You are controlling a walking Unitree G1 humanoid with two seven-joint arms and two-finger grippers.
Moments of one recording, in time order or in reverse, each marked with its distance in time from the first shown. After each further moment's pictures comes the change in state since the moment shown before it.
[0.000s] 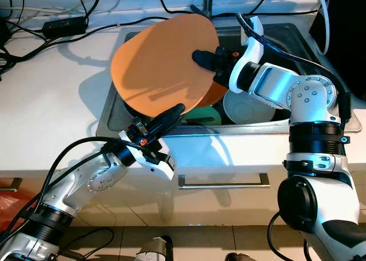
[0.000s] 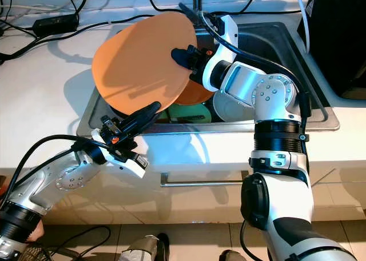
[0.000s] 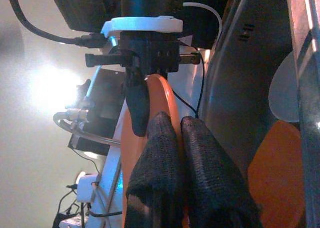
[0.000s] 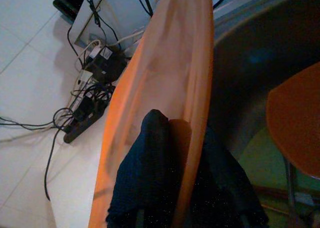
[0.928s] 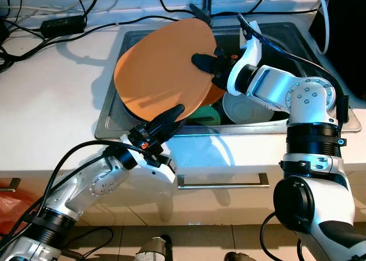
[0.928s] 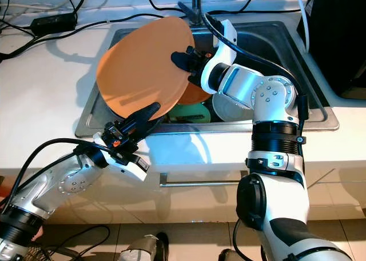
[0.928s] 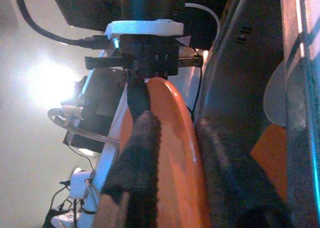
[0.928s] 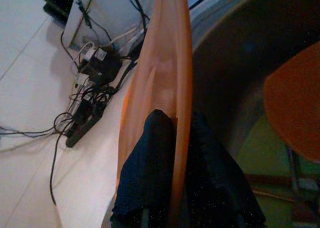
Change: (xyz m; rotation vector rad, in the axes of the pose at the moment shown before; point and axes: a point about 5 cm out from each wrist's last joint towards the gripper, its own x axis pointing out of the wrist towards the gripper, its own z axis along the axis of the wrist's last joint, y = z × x) left arm -0.001 -0.006 0.004 -0.036 0.007 0.016; right arm 0.000 -0.001 -0.003 0.081 -0.001 -0.022
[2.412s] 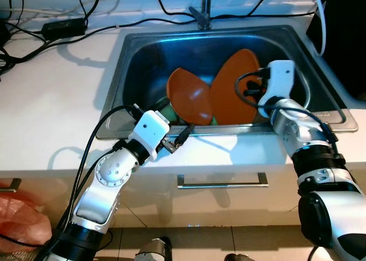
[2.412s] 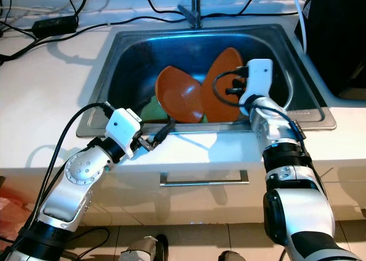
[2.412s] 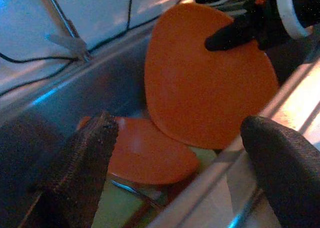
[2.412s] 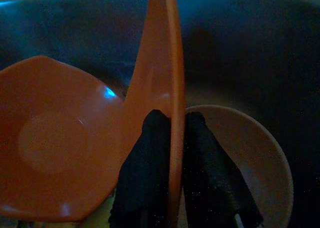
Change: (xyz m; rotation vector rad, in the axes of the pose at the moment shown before) left arm 0.016 -0.018 -0.003 -1.056 0.387 -0.057; right arm -0.029 -0.123 -0.013 -0.619 -0.148 -0.578
